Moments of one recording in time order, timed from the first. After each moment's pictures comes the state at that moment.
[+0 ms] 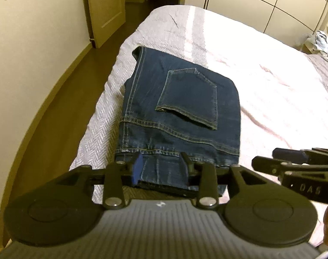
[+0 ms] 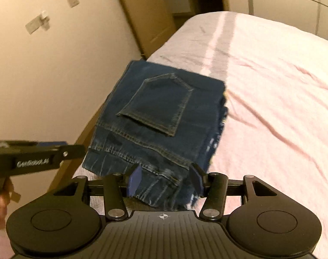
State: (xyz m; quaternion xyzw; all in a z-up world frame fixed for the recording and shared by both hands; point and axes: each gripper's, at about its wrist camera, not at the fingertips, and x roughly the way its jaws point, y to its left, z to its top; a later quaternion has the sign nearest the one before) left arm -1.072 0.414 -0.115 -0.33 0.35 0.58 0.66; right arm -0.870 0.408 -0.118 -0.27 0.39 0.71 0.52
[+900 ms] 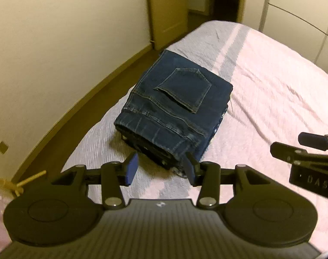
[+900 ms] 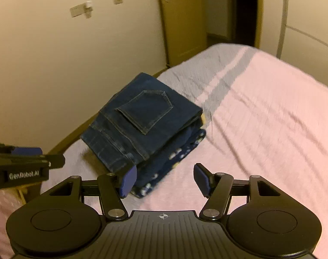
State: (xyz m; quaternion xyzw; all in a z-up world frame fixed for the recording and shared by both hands) left arm -0.923 0.291 -0.058 -0.34 0.29 0.73 0.52; right arm -0.752 0.348 -0.061 -0.32 0.25 0.80 0.44
